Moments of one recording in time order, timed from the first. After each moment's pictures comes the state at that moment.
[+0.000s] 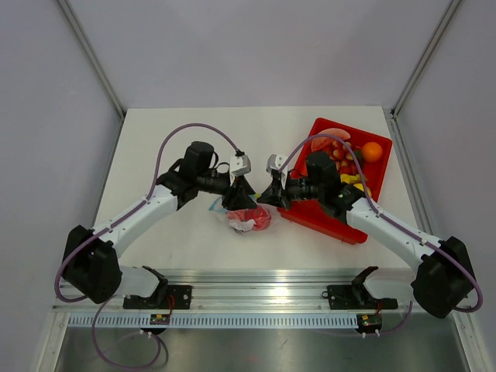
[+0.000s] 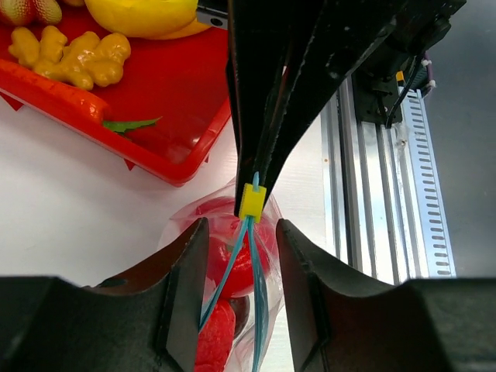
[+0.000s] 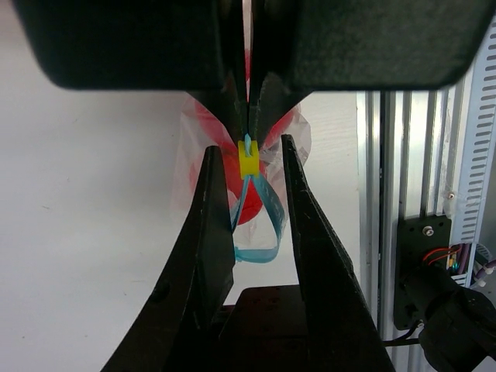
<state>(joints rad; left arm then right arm) -0.55 1.34 1.00 -0.26 0.97 0.32 0.63 1.25 0.88 -0.02 -0.75 -0.25</state>
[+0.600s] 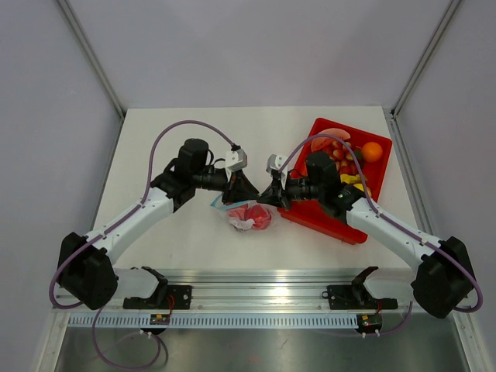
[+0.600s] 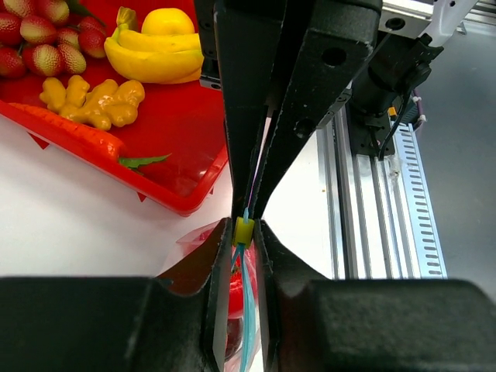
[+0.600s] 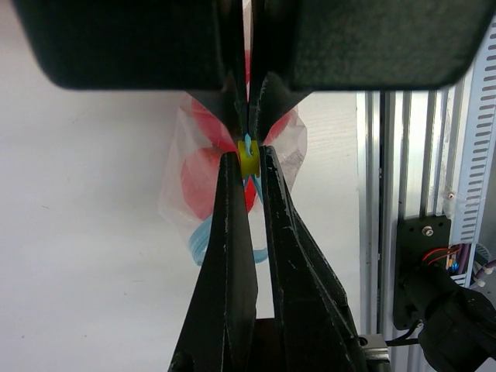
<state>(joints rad) -0.55 1.30 1.00 -0.15 0.98 0.21 0.63 1.25 0.88 -0.02 -0.75 -0.25</state>
